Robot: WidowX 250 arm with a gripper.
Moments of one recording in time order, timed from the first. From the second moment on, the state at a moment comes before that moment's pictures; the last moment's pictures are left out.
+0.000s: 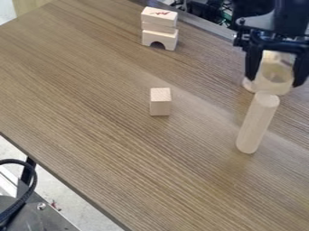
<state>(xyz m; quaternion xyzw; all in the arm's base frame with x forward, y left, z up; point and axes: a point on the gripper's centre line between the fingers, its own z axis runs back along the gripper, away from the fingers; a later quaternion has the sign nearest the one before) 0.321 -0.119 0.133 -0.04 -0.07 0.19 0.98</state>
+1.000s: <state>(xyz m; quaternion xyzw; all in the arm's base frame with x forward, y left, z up) 0.323 -0.119 0.115 -0.03 -0.05 0.18 0.98</state>
